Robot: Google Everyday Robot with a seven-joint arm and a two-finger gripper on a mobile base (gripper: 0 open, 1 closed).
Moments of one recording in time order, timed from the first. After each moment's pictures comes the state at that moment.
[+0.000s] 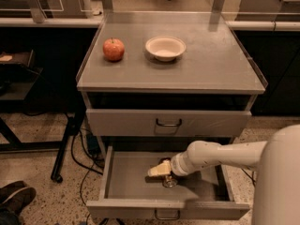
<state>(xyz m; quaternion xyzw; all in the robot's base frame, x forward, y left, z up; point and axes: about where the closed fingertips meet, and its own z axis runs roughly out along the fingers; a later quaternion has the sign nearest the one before) 0.548 -0.086 0.405 -0.12 0.96 0.21 0.14</state>
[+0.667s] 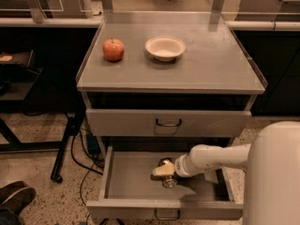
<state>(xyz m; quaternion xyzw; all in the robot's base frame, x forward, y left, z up) 0.559 -0.103 0.379 -0.08 0.97 0.20 0.15</state>
